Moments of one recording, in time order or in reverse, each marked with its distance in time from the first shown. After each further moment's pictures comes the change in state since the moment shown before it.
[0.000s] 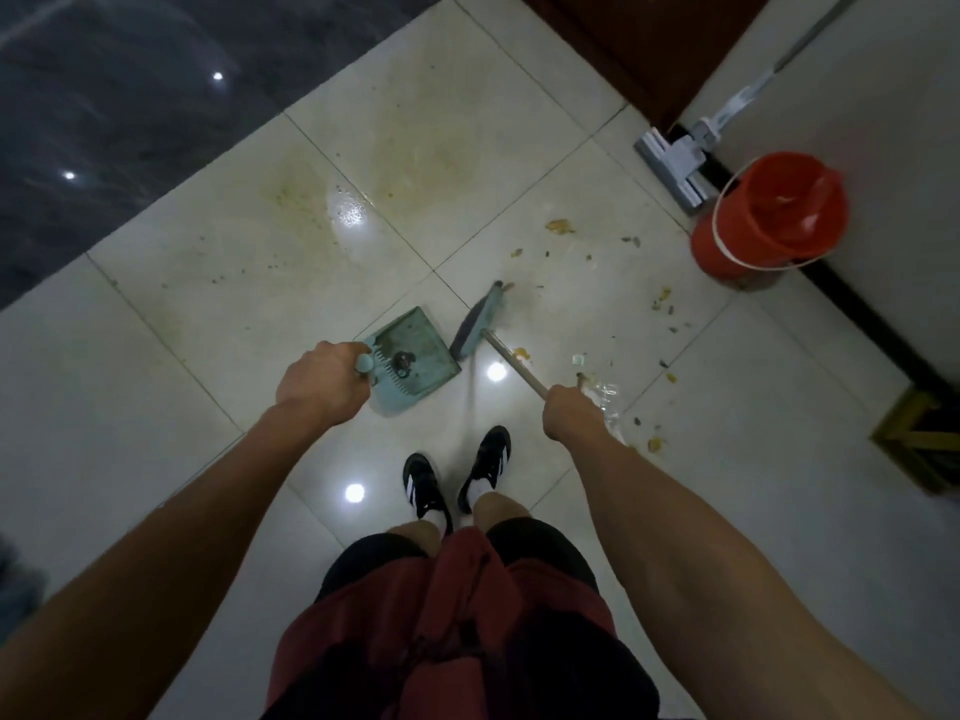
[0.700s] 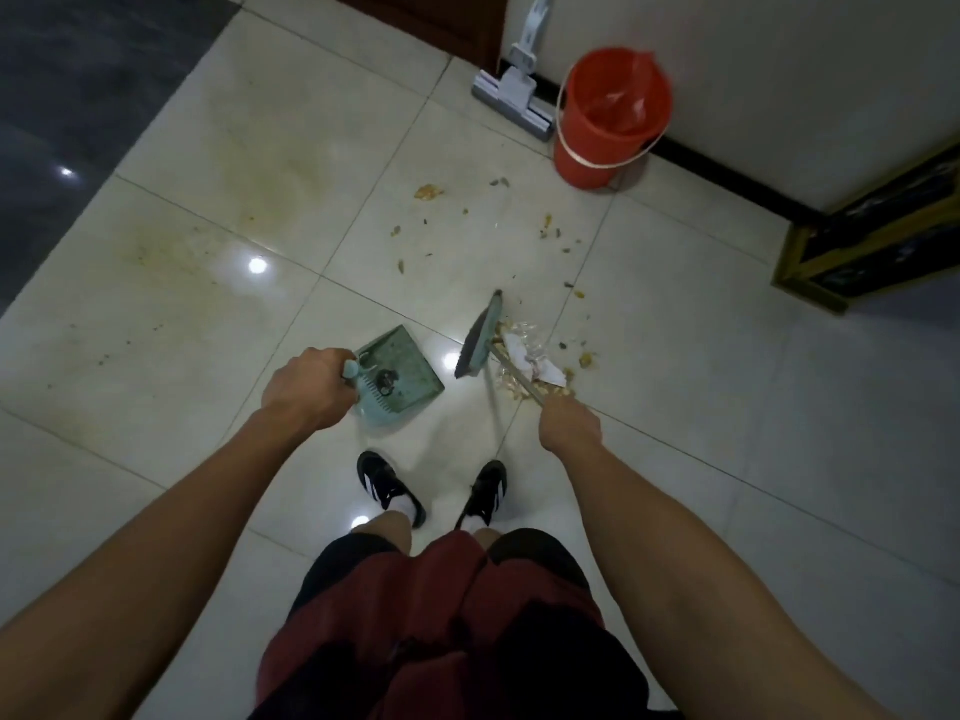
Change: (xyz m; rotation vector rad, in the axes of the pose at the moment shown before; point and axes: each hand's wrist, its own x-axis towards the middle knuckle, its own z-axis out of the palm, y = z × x) left_hand -0.065 0.151 0.070 0.215 -0.072 0.271; right_hand -0.100 0.182 0.103 0.252 -0.018 0.329
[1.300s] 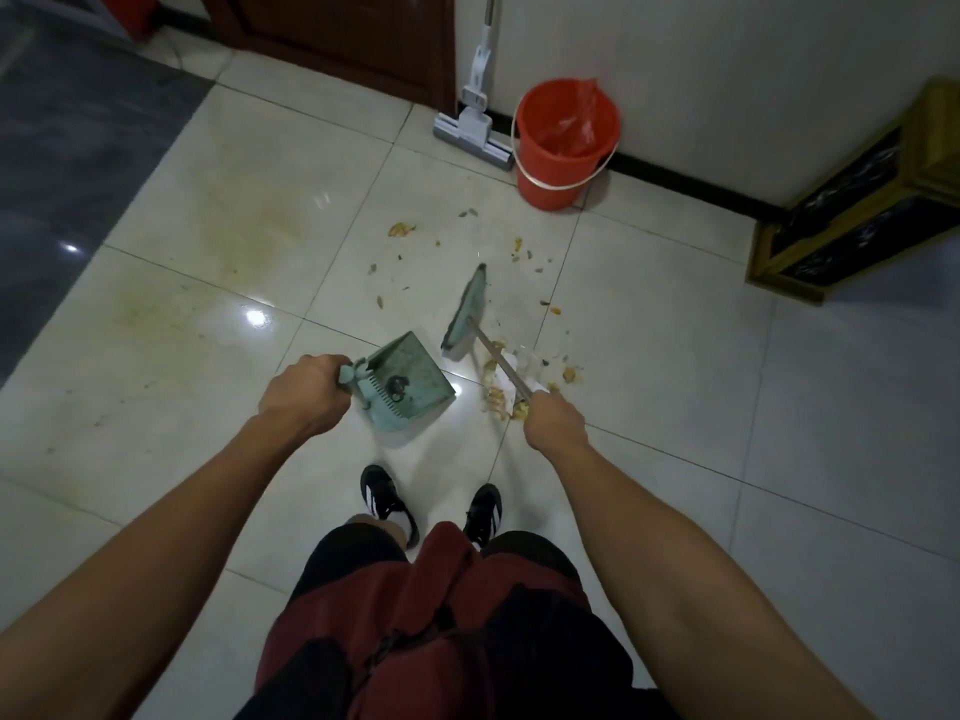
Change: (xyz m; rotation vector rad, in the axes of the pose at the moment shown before) left_hand 0.001 0.071 -0.015 0.034 0.066 0.077; right_hand 0.009 0.048 -0.021 0.158 0.112 -0.087
